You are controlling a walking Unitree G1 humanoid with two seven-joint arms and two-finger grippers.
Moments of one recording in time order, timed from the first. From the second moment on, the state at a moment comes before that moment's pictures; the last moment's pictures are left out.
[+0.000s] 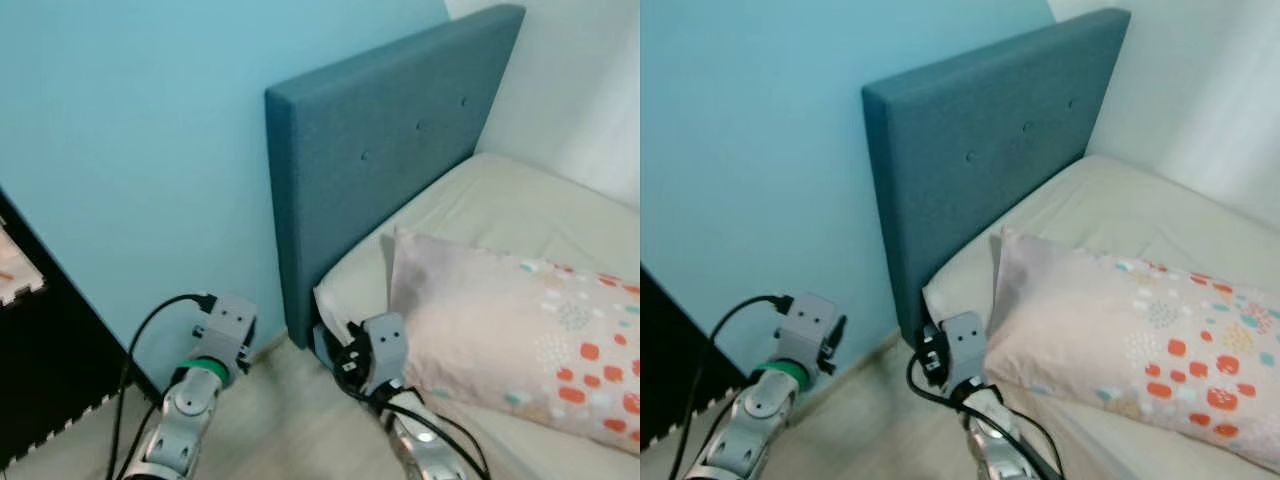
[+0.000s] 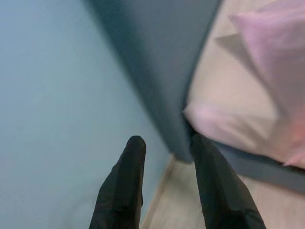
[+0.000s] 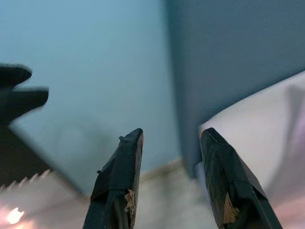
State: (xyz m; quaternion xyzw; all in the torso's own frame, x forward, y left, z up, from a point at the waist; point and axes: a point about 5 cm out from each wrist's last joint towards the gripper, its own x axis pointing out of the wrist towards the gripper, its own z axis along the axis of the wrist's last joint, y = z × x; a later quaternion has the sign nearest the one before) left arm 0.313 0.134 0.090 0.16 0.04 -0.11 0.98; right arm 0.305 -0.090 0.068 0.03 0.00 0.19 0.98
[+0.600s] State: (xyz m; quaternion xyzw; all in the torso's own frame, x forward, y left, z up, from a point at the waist) left arm 0.316 0.122 0.108 0.15 0.00 -0.16 0.98; right arm 0.306 -0.096 0.068 0.03 0.00 0.18 0.98
